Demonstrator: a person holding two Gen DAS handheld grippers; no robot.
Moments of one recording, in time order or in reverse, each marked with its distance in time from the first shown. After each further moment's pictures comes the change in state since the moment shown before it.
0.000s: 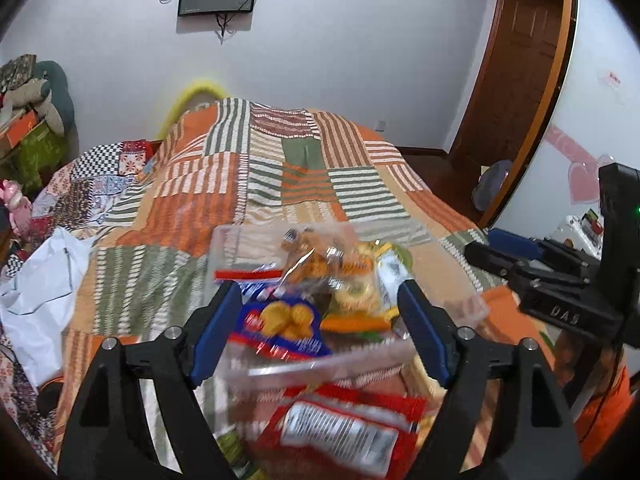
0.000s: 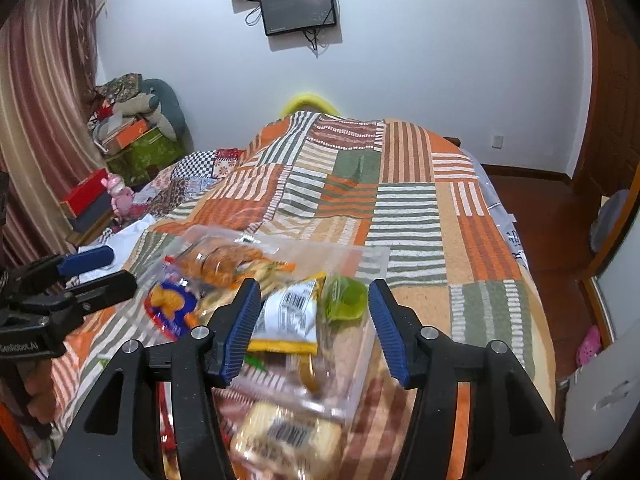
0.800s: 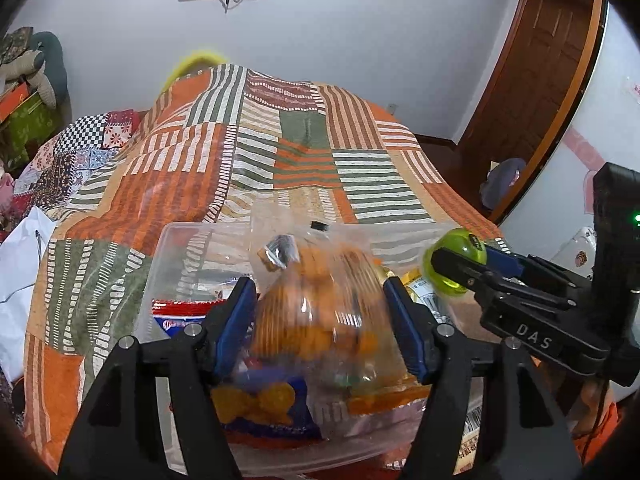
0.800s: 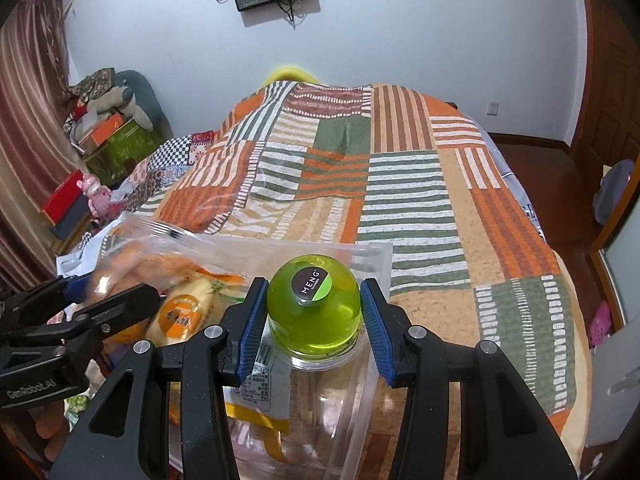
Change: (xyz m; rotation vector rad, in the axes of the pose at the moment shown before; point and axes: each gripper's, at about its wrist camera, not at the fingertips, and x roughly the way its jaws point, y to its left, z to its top) left arm 0.094 -0.001 0.019 -0.071 0.077 -0.016; right arm 0.069 -0.019 0.008 0.081 0.089 -0.016
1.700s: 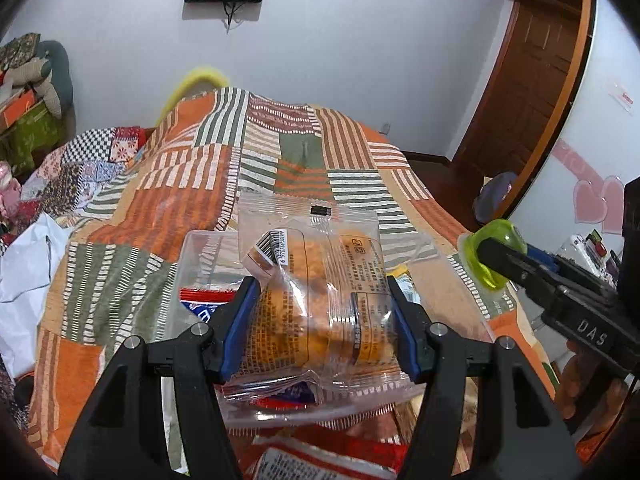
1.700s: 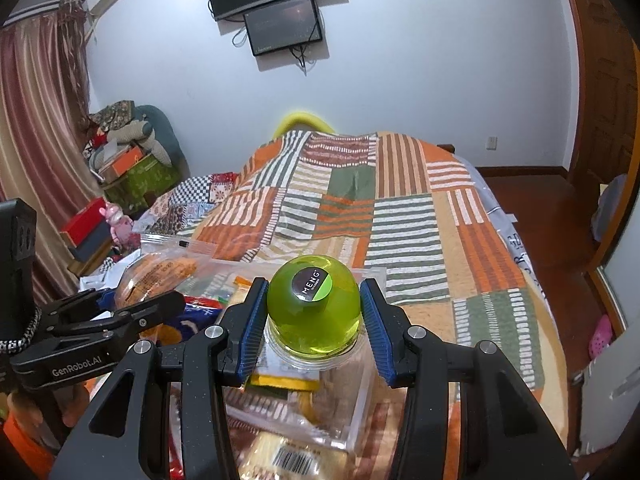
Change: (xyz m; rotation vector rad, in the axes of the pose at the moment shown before) left arm -0.038 0.001 -0.005 -0.007 -0.065 -0.011; right arm -0.059 0.014 -0.006 -0.001 -0.154 0.023
